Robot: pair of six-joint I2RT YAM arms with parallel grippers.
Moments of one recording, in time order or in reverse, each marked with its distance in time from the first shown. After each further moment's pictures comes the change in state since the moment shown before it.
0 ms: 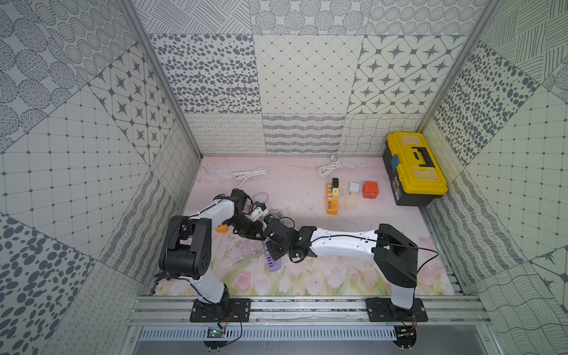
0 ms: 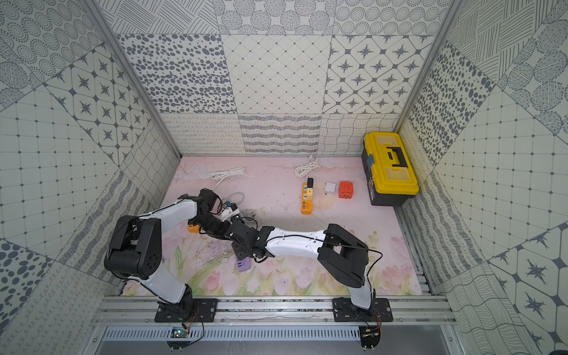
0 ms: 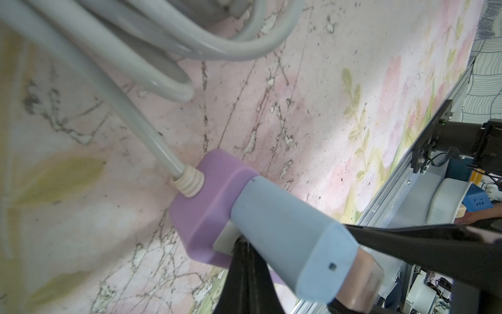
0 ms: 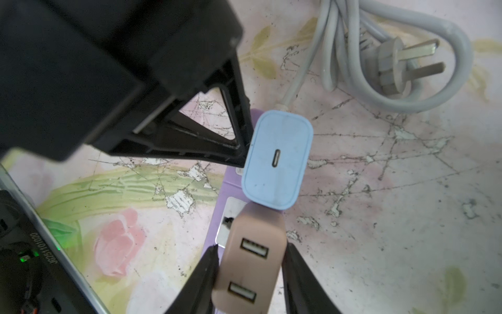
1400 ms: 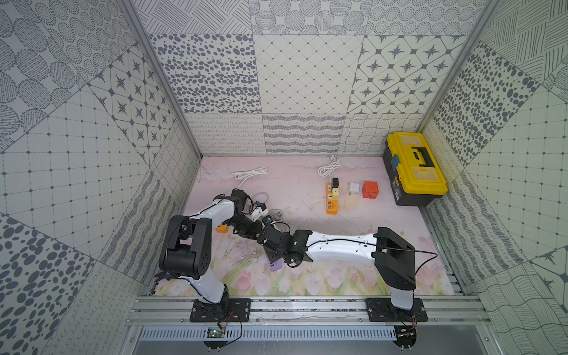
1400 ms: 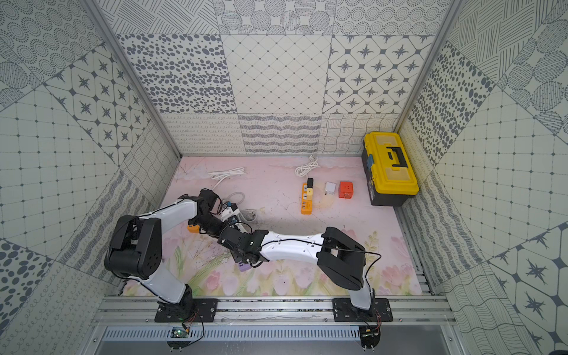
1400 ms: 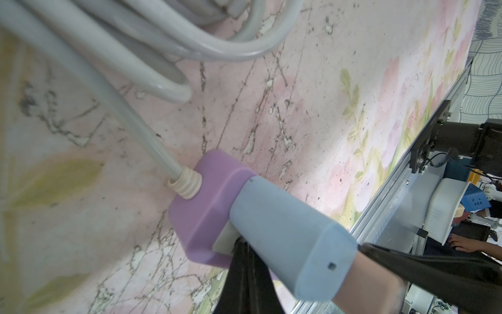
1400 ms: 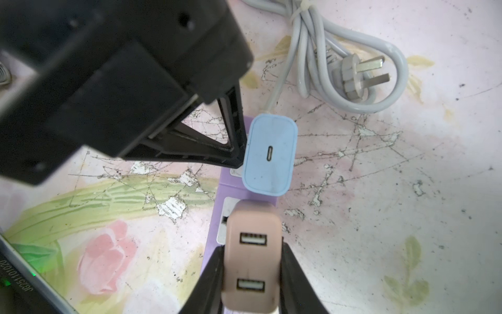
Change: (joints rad) left arm 0.000 0.003 0.000 0.003 0.005 -0.001; right arm 0.067 0.015 0.081 -0.114 0.168 0.060
